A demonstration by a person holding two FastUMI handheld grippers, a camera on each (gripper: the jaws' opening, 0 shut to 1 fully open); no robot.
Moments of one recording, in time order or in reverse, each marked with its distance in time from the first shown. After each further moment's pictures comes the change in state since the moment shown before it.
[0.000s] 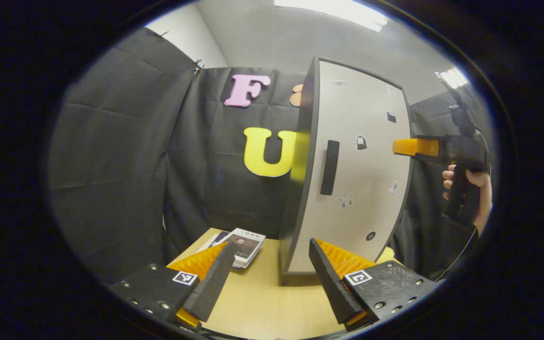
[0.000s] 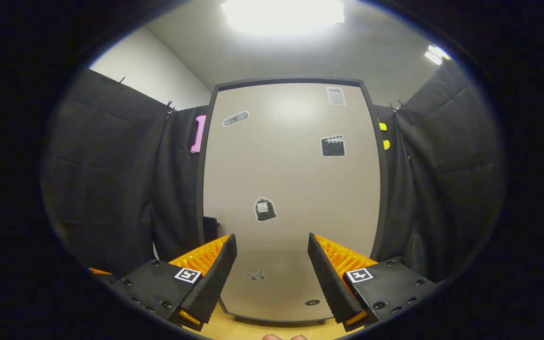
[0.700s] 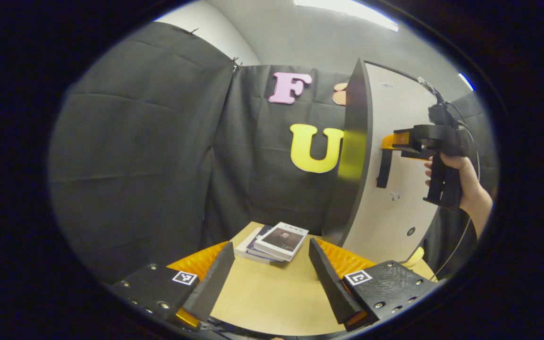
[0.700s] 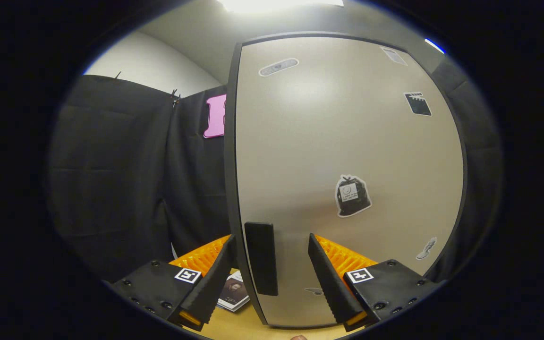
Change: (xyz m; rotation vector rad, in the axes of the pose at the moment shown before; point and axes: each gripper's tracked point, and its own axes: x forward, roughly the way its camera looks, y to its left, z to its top) left arm -0.037 0.110 -0.024 -0.031 0.037 0.231; right arm 0.104 0.088 -0.056 0.070 0.154 0.055
